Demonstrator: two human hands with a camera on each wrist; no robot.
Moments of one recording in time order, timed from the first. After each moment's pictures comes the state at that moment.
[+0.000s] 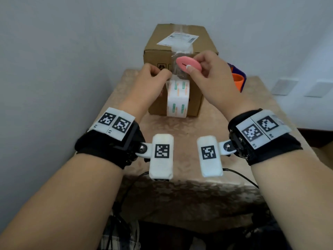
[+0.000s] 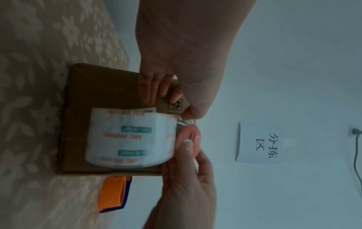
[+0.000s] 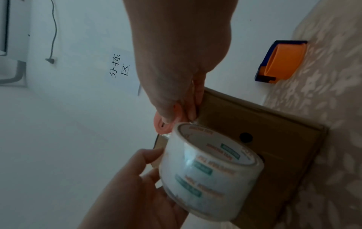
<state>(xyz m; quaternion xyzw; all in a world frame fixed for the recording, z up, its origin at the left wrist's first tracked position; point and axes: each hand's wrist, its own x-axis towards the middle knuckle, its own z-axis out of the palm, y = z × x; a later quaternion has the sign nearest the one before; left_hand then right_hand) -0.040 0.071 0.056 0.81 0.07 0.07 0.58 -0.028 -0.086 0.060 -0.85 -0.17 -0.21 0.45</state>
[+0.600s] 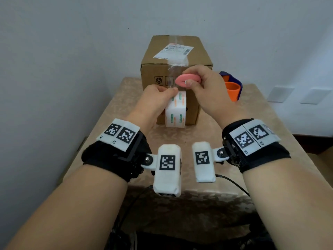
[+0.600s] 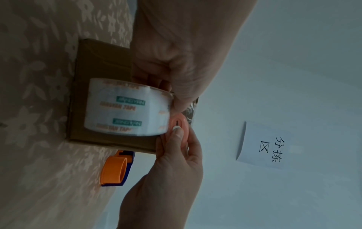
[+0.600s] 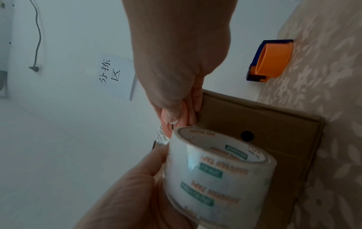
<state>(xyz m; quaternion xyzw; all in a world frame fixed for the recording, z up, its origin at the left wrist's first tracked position) -0.039 0.052 0.052 0.77 0.09 0.02 0.64 -0.014 -0.086 0.055 -0.86 -0.18 -0.19 0.43</state>
